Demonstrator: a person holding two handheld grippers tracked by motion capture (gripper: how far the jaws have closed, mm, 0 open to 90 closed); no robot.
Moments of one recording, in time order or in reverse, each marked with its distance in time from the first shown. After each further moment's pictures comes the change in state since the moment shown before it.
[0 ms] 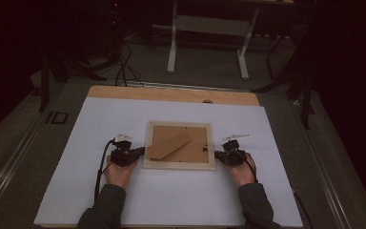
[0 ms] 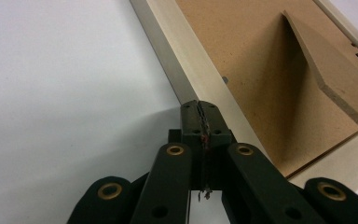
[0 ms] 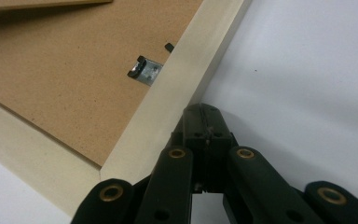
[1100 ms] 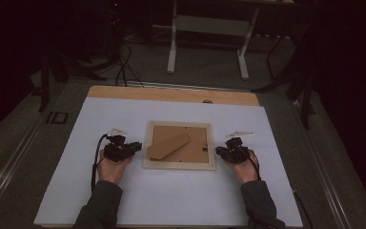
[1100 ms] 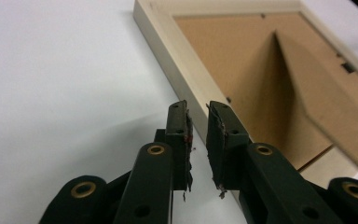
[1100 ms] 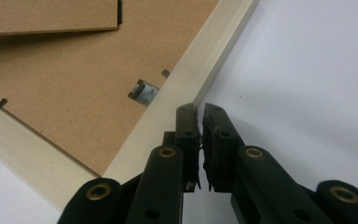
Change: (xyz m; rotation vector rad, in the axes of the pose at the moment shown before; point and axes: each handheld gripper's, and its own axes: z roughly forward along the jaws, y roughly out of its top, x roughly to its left) left arm 0.013 0.019 -0.021 -0.022 -0.029 0.035; right arm -0.006 0.009 -0.012 -0.057 0.012 -0.044
